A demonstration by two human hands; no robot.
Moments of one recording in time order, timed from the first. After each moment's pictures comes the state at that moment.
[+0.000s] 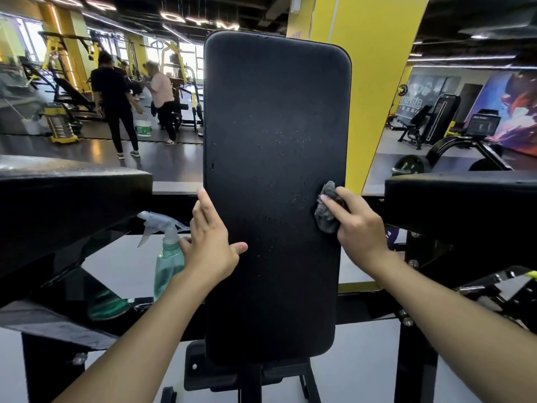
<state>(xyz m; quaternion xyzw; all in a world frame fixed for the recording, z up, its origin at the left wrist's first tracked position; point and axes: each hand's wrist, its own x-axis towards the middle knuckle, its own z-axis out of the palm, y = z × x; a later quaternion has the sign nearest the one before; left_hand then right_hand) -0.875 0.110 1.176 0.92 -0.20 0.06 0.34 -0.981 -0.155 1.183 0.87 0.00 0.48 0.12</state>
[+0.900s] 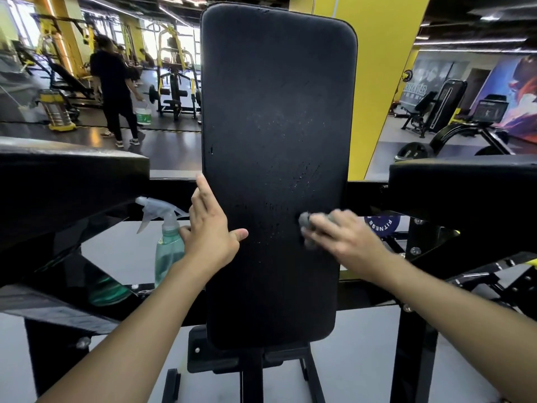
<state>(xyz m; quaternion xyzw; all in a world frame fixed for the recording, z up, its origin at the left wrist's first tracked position) -0.877 0.109 1.172 0.91 -0.20 0.06 0.35 -0.998 -0.149 1.152 0.89 0.20 0.34 0.24</state>
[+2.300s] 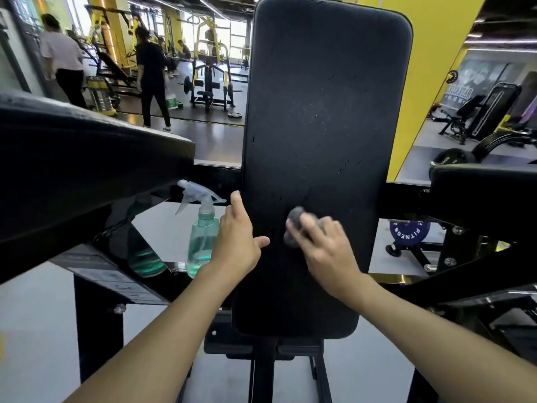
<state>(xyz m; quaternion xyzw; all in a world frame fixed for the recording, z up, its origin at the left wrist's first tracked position) -0.887 0.127 1.148 0.90 -0.19 0.03 0.39 -0.960 -0.059 1.116 0.88 0.13 0.43 0.16</state>
